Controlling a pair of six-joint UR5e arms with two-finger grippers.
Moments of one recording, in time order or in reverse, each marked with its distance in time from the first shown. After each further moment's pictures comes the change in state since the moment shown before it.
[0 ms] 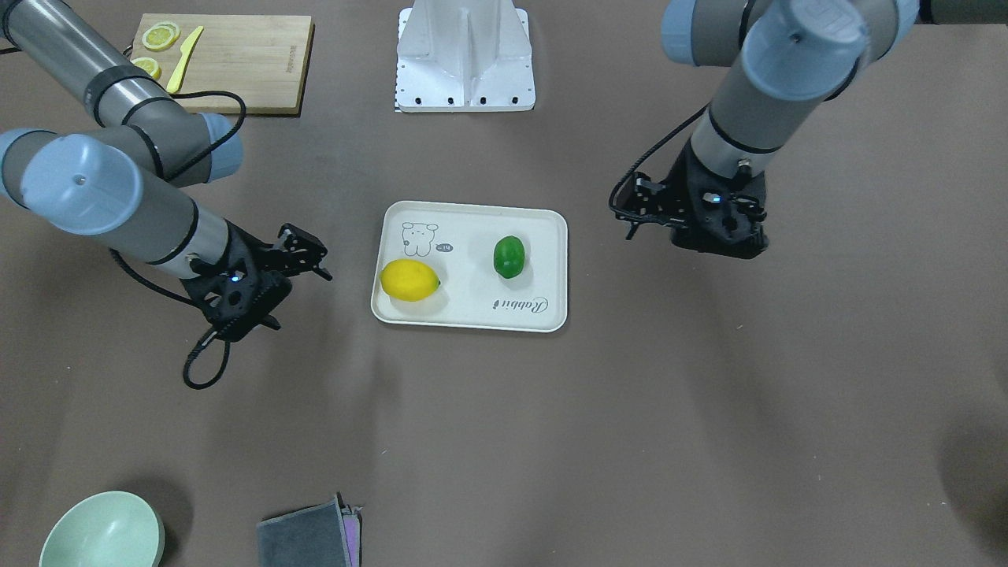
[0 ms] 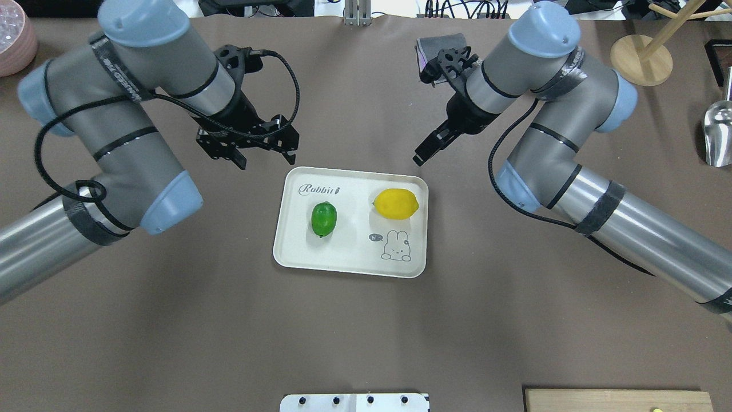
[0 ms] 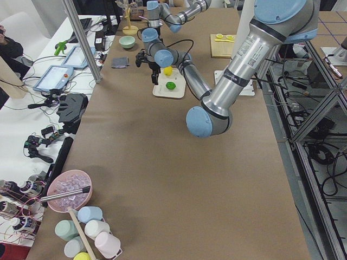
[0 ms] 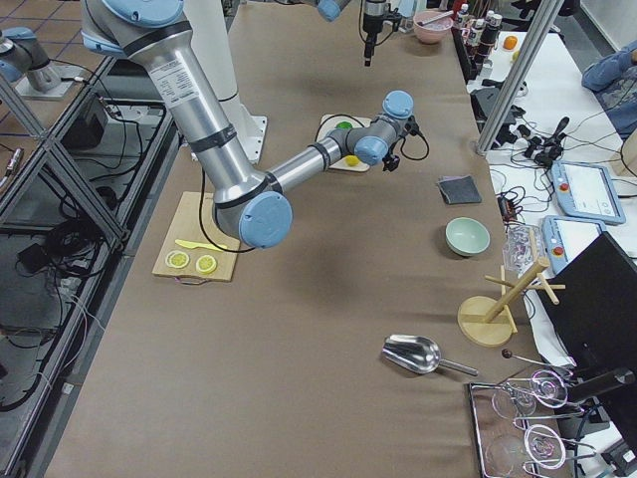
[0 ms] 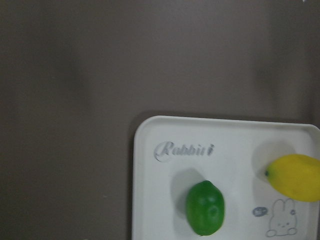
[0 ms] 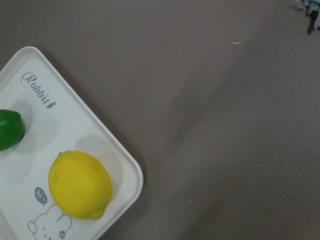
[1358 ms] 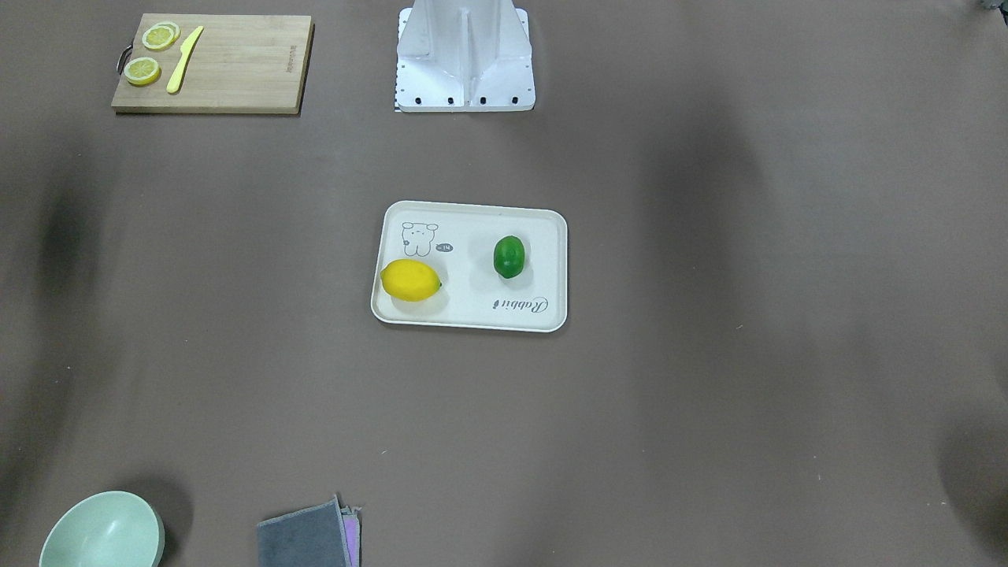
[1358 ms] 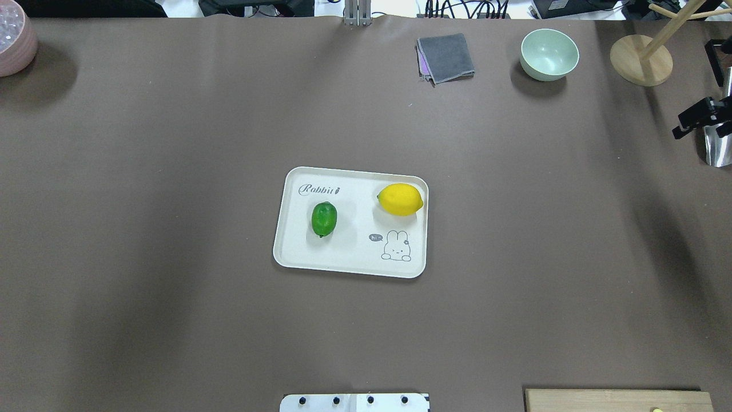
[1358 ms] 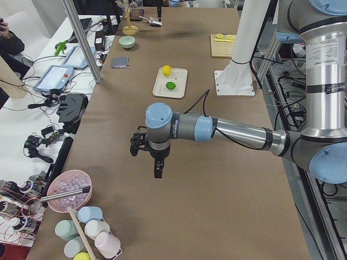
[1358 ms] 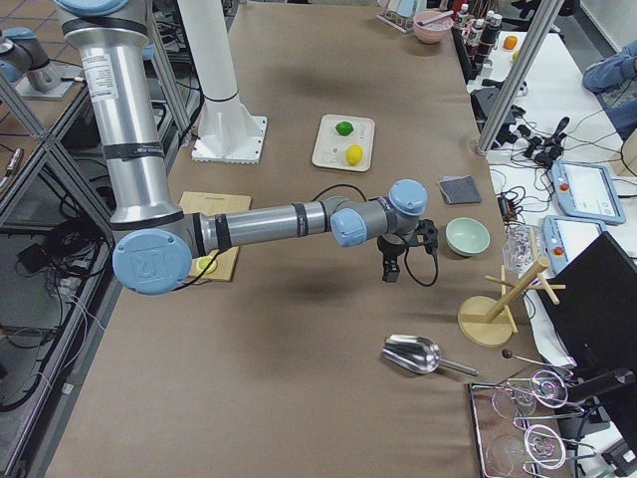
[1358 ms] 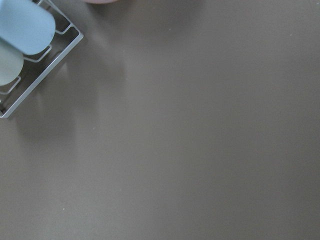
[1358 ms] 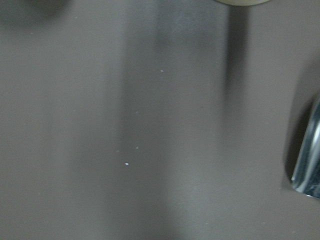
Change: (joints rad) left arm -0.623 0.733 -0.025 -0.213 -0.173 0.550; right arm 0.423 -0.295 -0.048 -0.272 -0.026 -0.108
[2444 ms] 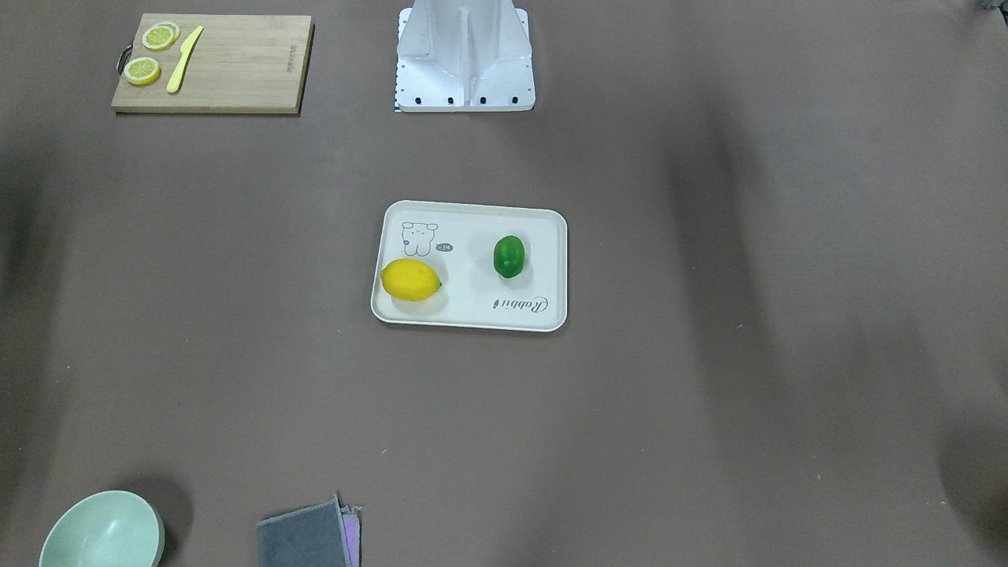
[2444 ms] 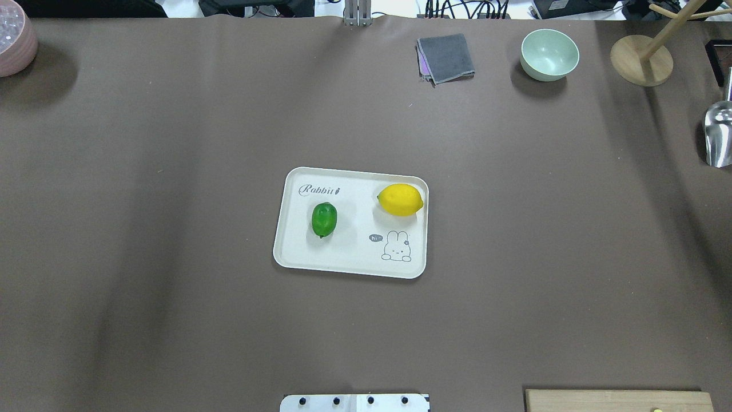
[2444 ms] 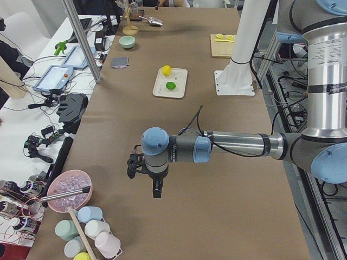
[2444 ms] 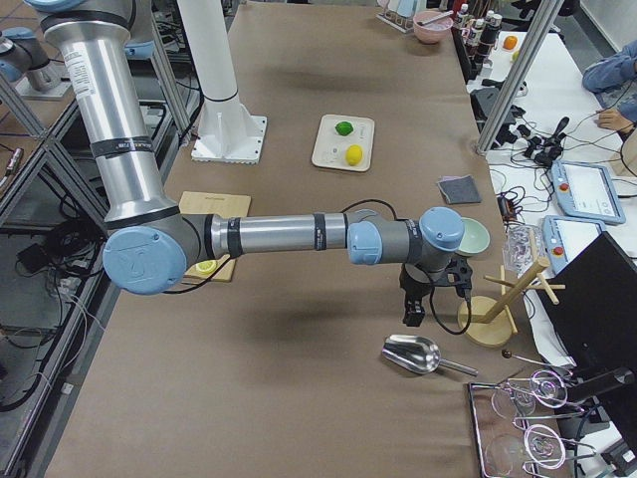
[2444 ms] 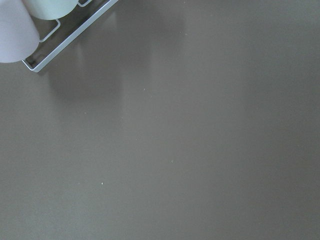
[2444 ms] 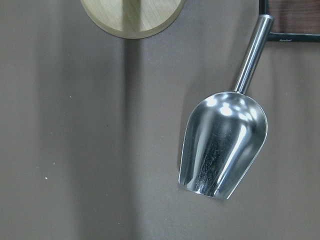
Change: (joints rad) left arm -0.045 -0.056 0.162 -0.039 -0.023 0.045; right arm 0.146 0.057 -0.091 -0.132 -0.025 -0.169
